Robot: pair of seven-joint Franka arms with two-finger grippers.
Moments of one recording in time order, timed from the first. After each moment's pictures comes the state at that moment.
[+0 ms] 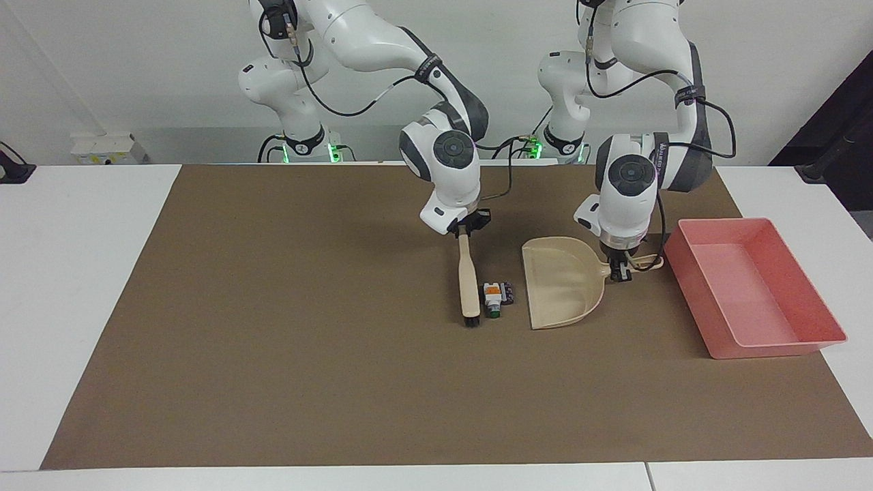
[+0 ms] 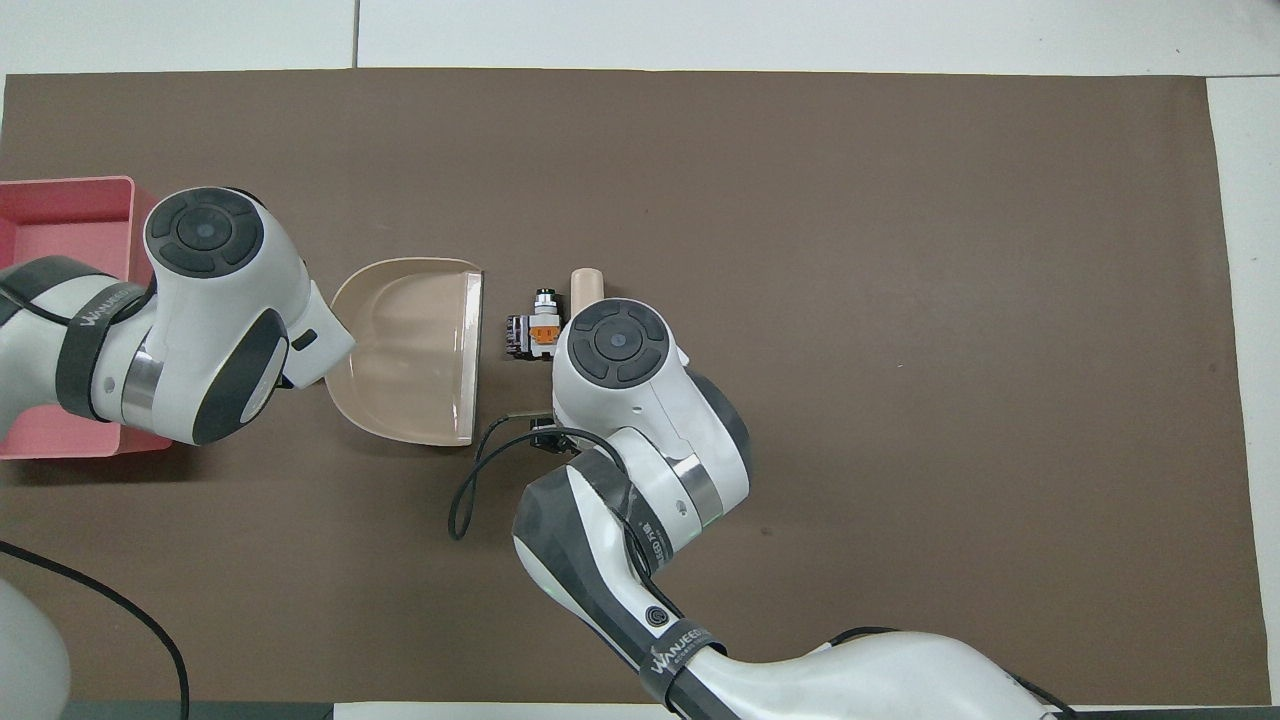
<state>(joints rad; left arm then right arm) -0.26 0.17 0.01 -2.00 0.31 2.05 1.27 0.72 0.40 0.00 -1.73 0.26 2.06 0.58</state>
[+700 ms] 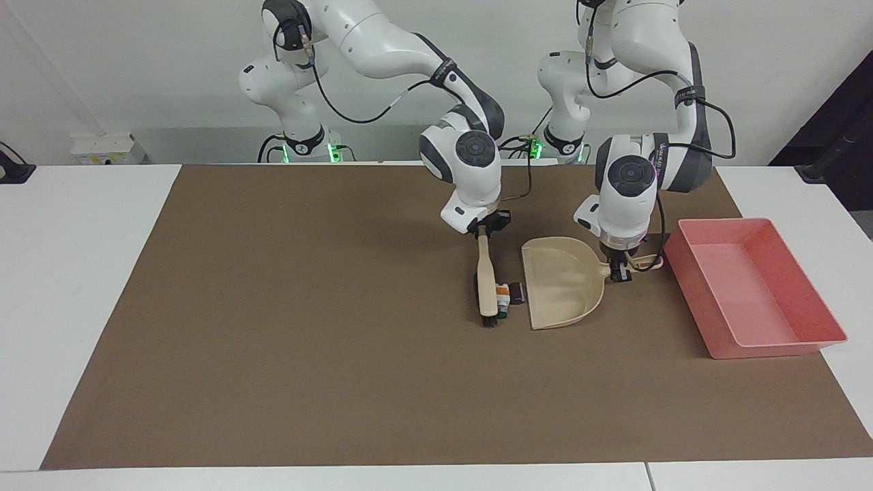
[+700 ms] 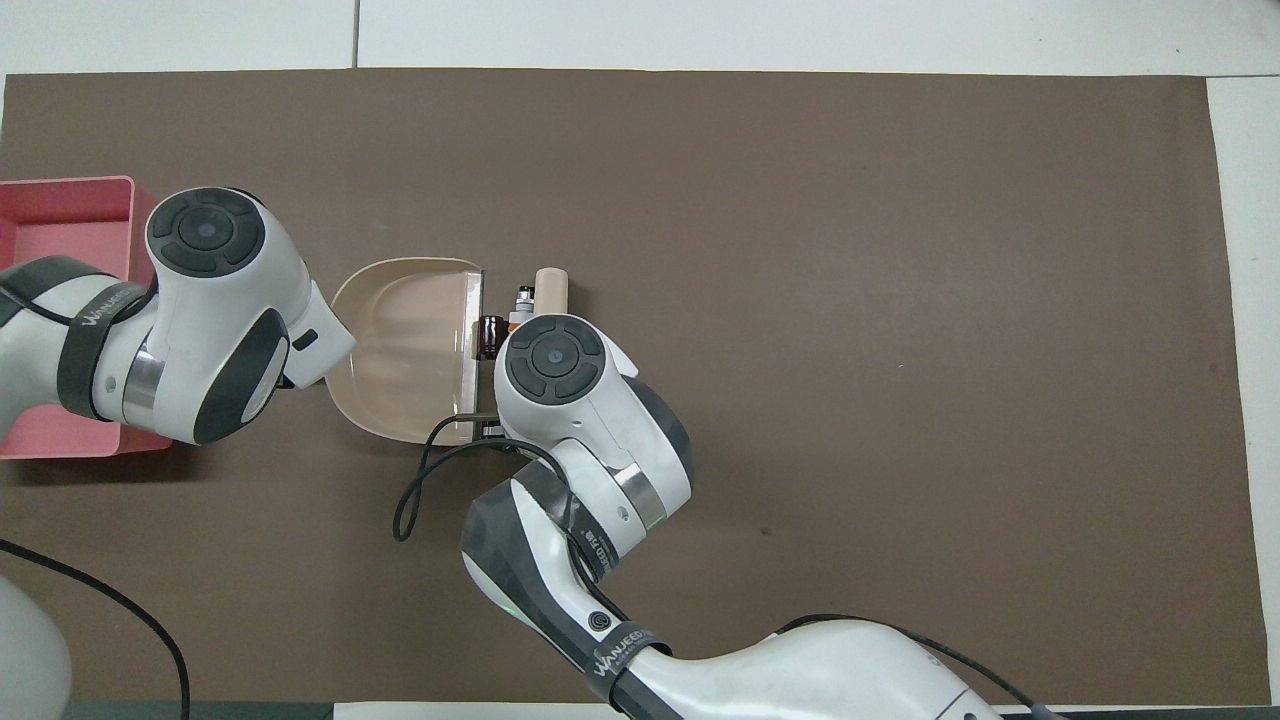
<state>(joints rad) -0.26 0.17 0.01 -2.00 0.31 2.05 1.27 0.76 0.52 0.02 -1.59 0.26 2.09 0.69</state>
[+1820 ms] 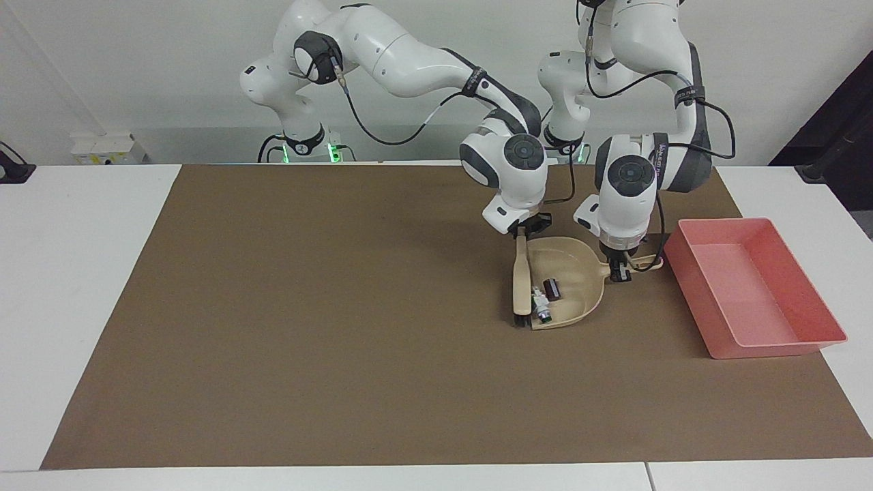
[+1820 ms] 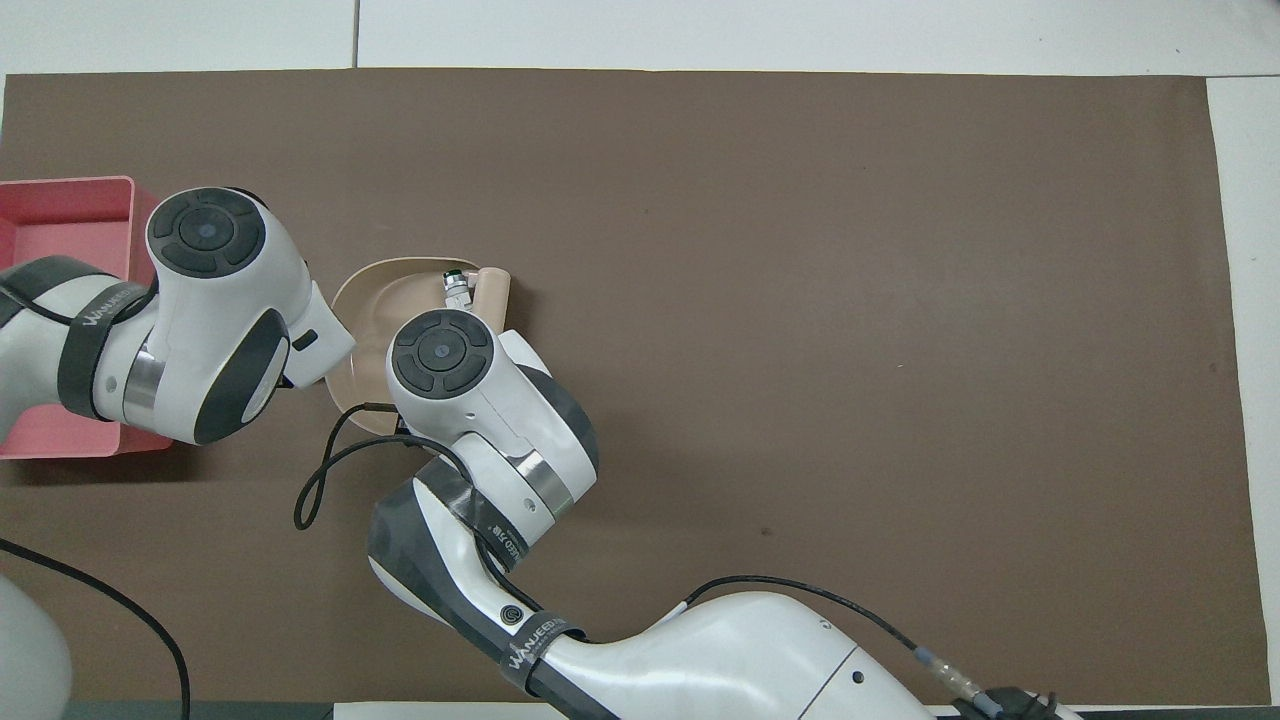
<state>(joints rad) -0.26 0.17 0.01 -2.00 0.31 2.05 1.29 0.81 0.72 0.05 -1.26 0.26 2.00 0.90</state>
